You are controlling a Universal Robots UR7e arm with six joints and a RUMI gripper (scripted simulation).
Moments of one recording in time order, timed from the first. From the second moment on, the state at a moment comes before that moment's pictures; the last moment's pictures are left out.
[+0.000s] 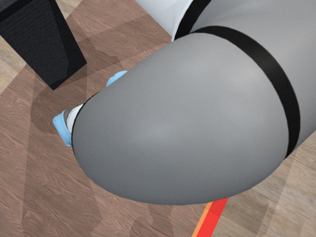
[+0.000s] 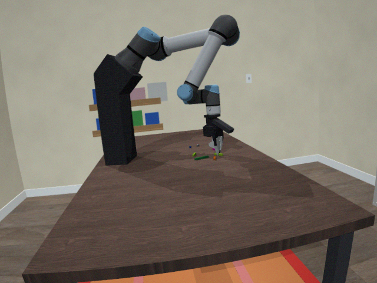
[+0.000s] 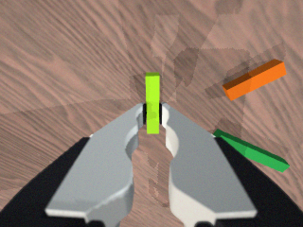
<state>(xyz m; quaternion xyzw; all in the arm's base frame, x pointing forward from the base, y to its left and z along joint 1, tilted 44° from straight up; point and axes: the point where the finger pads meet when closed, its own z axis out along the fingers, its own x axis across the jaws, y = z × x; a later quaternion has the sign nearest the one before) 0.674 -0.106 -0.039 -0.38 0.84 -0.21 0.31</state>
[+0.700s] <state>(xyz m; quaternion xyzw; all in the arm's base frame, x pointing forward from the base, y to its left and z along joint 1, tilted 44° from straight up) 0.645 -0.101 -0.009 -0.38 0.84 -0.21 0.31</state>
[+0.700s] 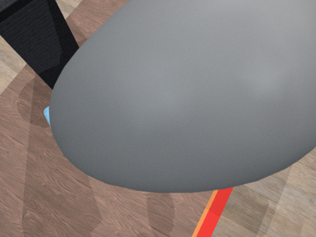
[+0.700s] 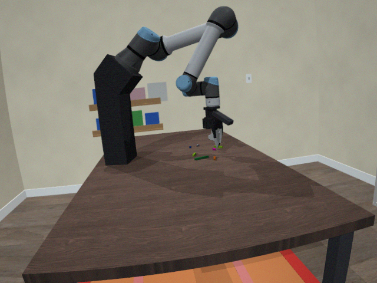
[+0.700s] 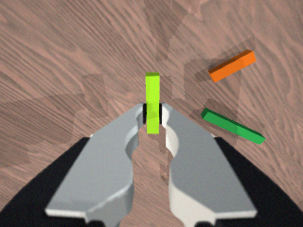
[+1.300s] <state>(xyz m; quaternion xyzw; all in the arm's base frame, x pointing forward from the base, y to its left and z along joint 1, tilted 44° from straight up) 0.607 -0.094 0.030 -0.38 0.84 -0.21 0.31</state>
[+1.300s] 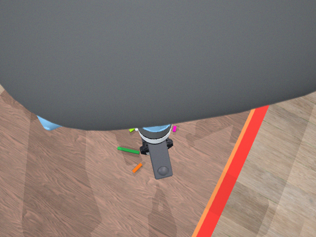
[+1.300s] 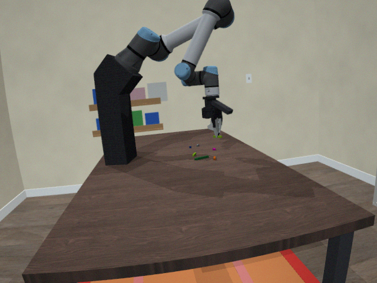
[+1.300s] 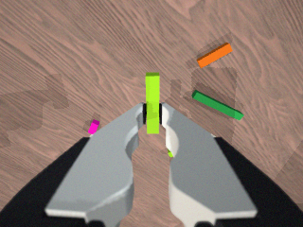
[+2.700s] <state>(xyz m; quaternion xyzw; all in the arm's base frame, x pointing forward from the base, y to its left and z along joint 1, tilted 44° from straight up) 0.544 0.093 -0.052 -0.48 0.80 -0.24 0.29</state>
